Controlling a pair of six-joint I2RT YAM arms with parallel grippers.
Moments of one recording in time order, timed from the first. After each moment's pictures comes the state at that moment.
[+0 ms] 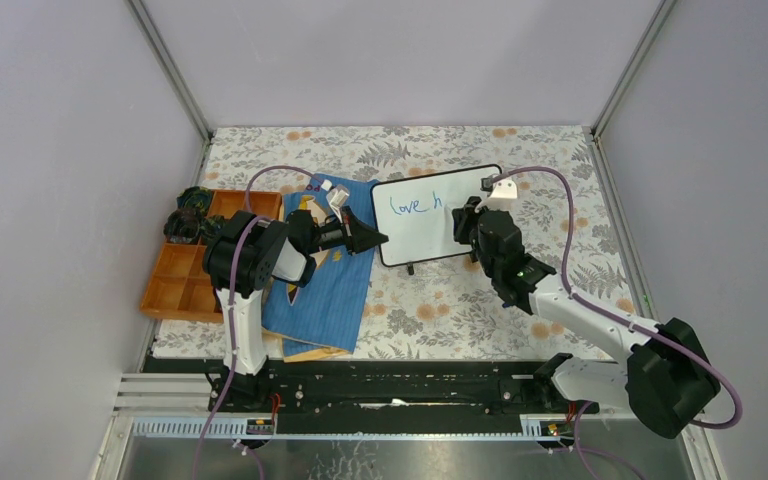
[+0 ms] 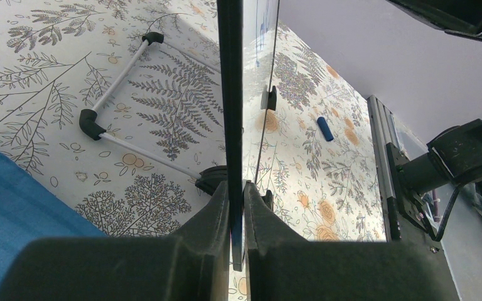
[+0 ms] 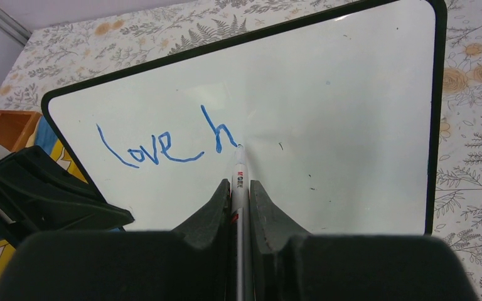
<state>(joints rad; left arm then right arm) -0.26 2.06 0.68 1.41 0.92 -0.62 0.63 1.19 0.66 0.26 0.40 0.39</state>
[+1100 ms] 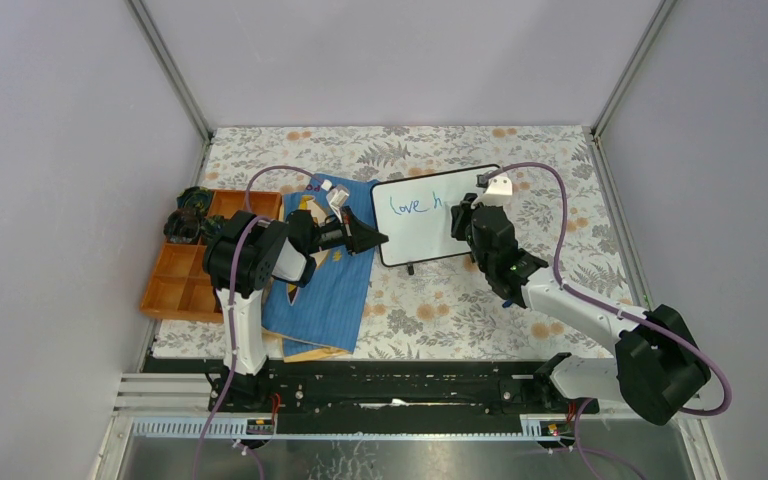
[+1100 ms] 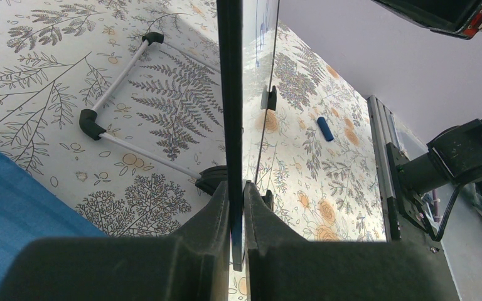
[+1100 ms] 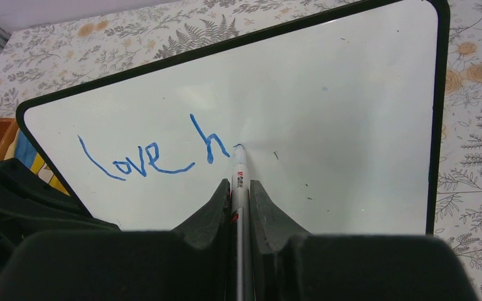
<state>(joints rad) -0.26 2.06 0.68 1.41 0.92 -0.62 0.63 1.26 0.69 0.29 0.43 0.39</state>
